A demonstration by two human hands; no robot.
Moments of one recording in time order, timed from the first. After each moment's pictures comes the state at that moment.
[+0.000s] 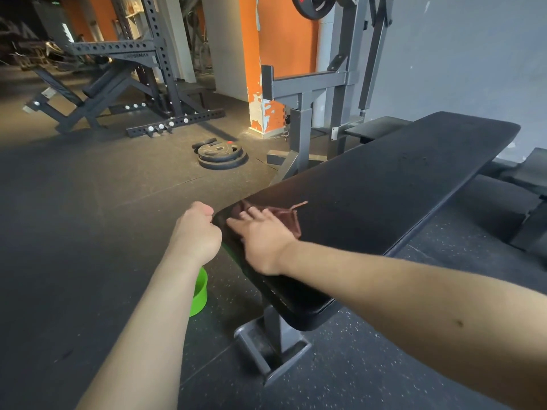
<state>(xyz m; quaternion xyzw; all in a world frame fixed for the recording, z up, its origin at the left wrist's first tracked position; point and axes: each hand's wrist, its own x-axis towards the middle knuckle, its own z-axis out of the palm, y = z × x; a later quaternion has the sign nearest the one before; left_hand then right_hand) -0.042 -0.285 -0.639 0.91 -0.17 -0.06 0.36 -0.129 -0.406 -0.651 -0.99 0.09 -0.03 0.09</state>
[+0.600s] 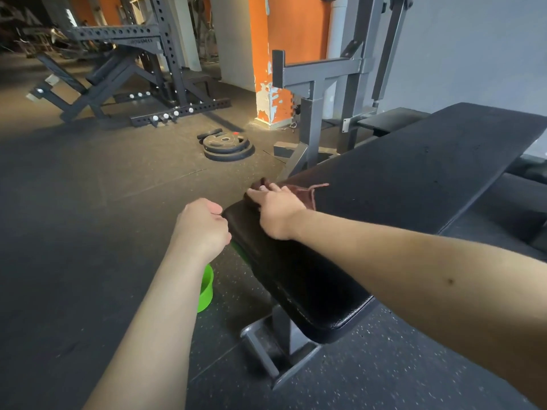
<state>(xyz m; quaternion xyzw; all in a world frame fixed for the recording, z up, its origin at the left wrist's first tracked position) -0.023 -0.284 -0.647 0.88 -0.14 -0.11 0.44 -0.084 -0.443 -0.641 -0.98 0.14 -0.01 0.12</state>
